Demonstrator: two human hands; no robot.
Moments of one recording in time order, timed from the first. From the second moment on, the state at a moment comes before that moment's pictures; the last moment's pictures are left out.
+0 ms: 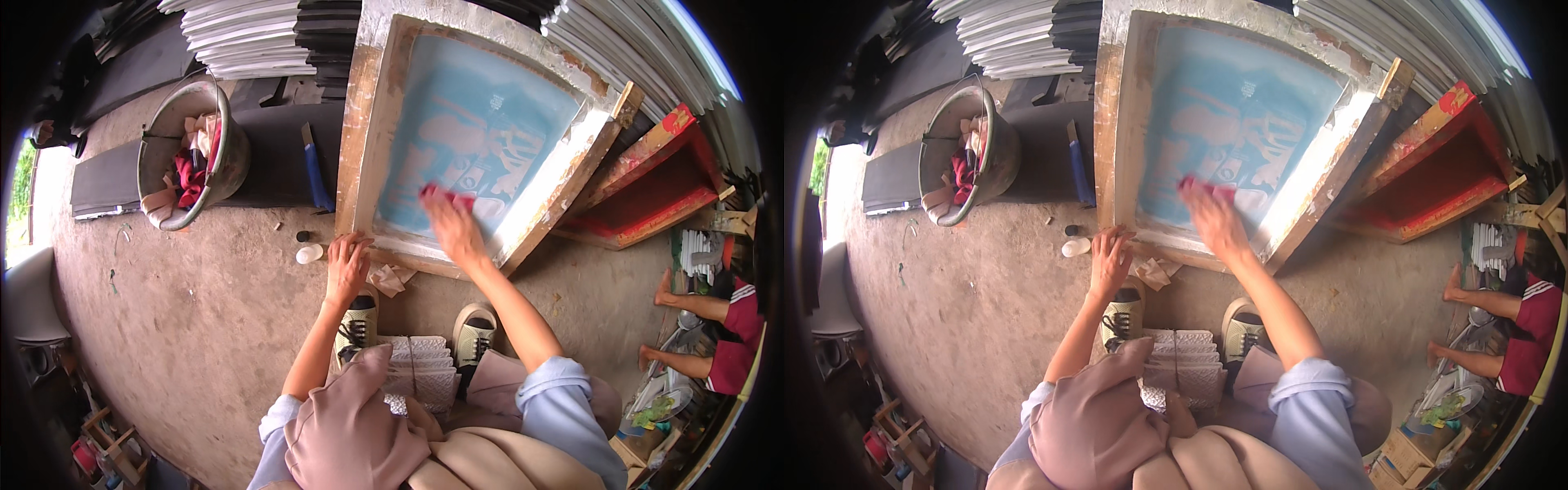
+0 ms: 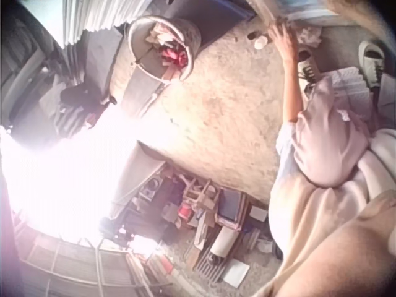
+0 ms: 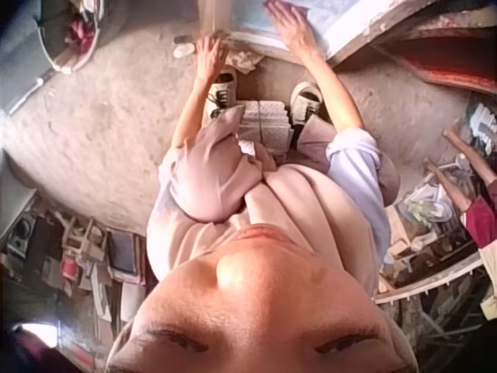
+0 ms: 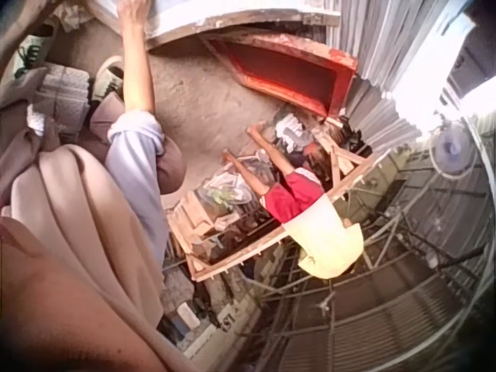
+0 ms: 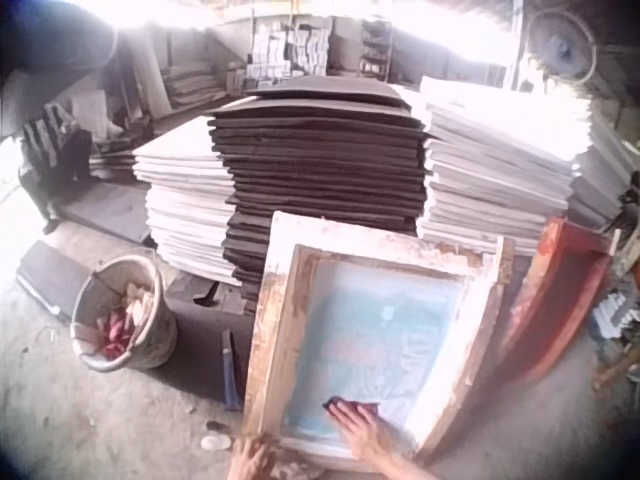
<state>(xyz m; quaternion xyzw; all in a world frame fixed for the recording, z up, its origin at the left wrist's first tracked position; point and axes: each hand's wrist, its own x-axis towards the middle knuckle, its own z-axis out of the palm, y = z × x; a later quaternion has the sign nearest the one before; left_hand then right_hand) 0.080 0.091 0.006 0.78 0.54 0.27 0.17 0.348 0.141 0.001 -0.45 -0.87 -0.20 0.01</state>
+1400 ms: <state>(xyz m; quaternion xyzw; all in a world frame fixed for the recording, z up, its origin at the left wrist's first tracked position) 0.088 0.112 0.307 0.65 0.40 0.53 0.38 0.302 0.151 0.354 -0.44 -0.61 0.50 0.43</state>
